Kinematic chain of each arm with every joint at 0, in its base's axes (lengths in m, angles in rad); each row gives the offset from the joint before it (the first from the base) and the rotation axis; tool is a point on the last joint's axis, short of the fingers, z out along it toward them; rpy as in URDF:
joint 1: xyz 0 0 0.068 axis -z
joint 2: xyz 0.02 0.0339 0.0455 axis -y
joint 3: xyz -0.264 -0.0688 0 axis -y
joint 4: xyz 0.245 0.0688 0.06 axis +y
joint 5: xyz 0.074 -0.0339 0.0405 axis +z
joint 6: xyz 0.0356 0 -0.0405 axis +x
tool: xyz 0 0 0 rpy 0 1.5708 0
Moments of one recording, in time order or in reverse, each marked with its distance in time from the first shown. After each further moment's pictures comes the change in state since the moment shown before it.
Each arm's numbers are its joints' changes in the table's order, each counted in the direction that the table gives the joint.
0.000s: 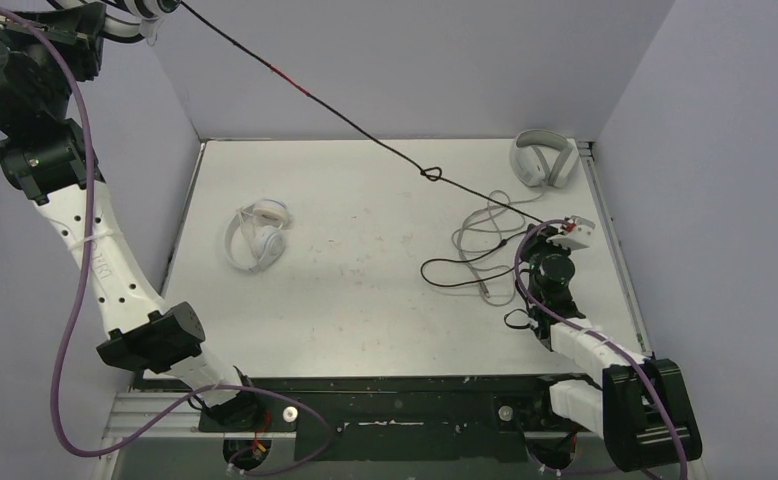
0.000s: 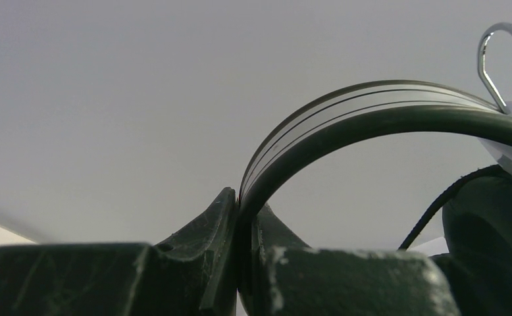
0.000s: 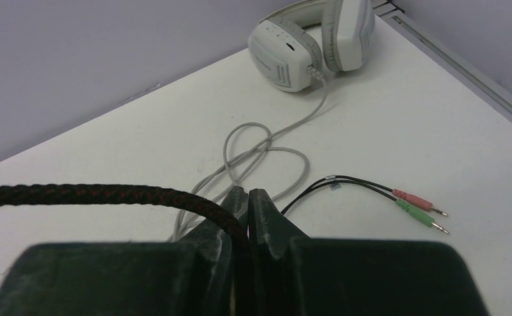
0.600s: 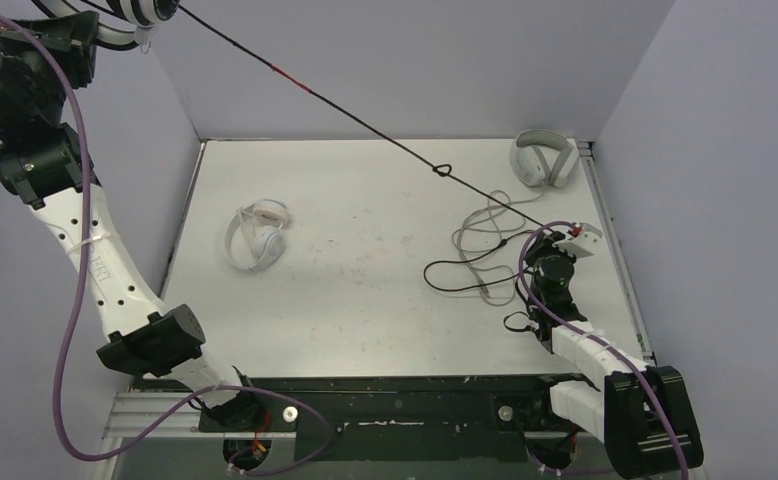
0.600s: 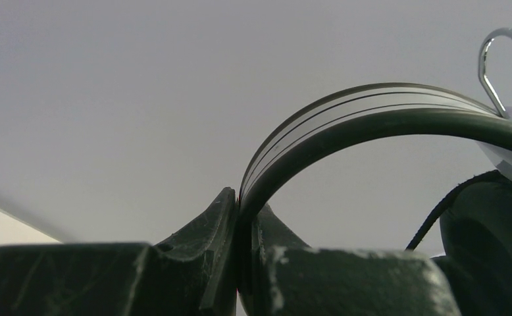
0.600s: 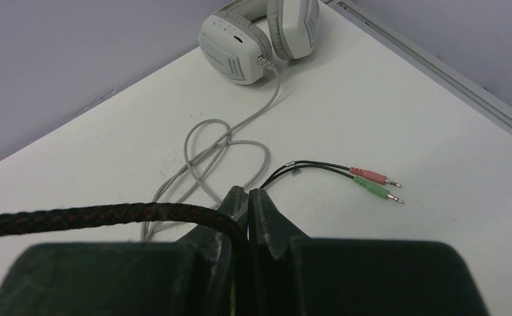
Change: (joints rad) left arm -0.037 0.015 -0.035 0.015 -0.001 0.024; right arm 0.002 0.044 -0.009 0.116 -0.158 0.044
